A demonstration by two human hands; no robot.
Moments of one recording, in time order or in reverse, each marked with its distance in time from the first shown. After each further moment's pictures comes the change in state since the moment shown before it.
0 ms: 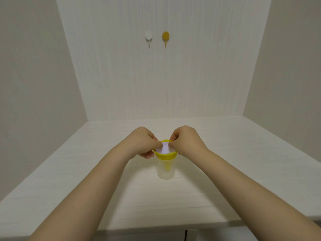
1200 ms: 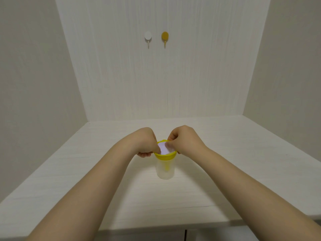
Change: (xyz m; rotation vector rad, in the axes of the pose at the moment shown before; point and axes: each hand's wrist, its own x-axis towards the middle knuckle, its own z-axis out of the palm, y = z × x) left_hand -0.003 0.017 -0.002 0.319 -0.134 -0.049; right_hand 0.004 0.001 0.000 0.056 -0.038 -0.045
